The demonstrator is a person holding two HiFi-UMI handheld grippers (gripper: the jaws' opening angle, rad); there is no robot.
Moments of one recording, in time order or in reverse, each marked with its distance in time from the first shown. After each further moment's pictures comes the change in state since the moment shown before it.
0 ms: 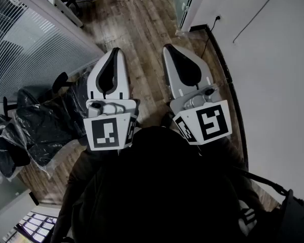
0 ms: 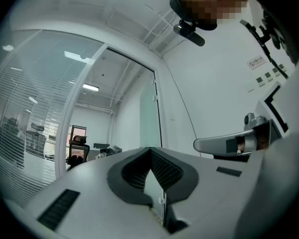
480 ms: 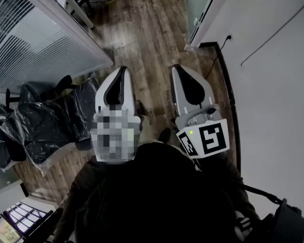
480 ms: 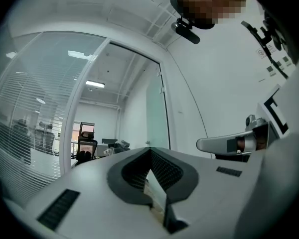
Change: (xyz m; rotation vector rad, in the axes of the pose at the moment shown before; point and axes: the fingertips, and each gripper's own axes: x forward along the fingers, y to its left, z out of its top) left arm 0.043 0.014 -0.036 -0.001 0.077 0.081; right arm 0.040 -0.048 -0.032 0.075 0.047 0.026
